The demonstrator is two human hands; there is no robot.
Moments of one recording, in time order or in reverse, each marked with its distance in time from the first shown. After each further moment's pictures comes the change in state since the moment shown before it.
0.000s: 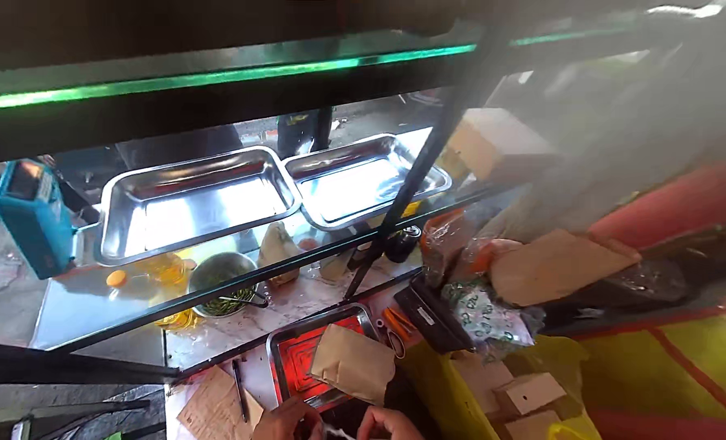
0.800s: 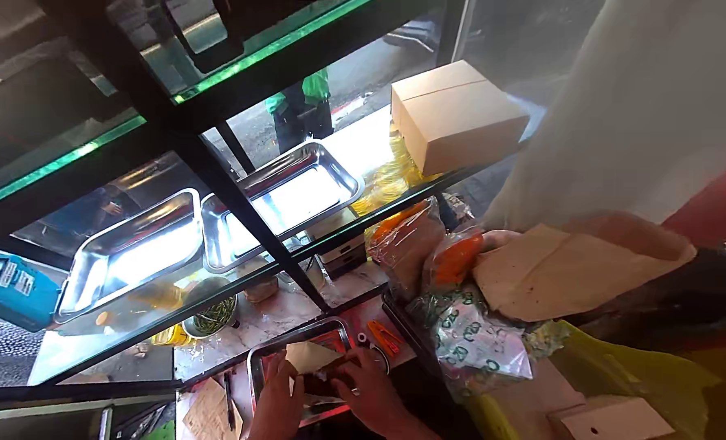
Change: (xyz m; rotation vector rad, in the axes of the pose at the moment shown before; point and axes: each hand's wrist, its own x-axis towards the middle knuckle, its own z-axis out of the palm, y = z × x) left_hand 0.114 0.085 0.054 0.268 0.058 -0.379; right_hand 0.100 0.070 -0.098 -0.361 0.261 -0.365
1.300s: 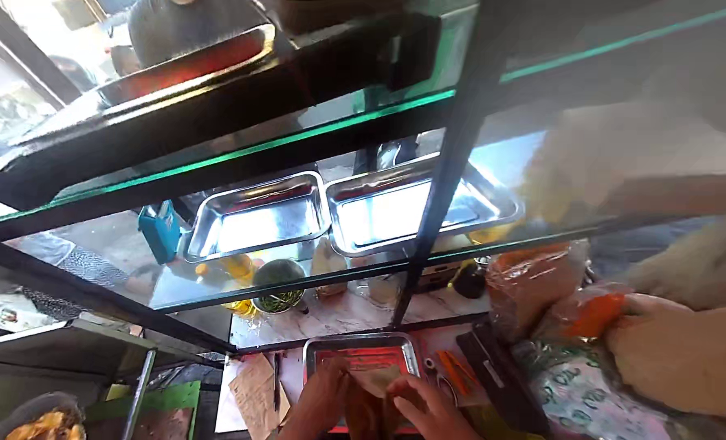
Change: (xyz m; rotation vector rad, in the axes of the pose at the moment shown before) left_hand 0.004 -0.072 -0.021 -0.193 -0.132 0.053; right_hand 0.024 -0.065 -0.018 0.251 -0.402 0.069
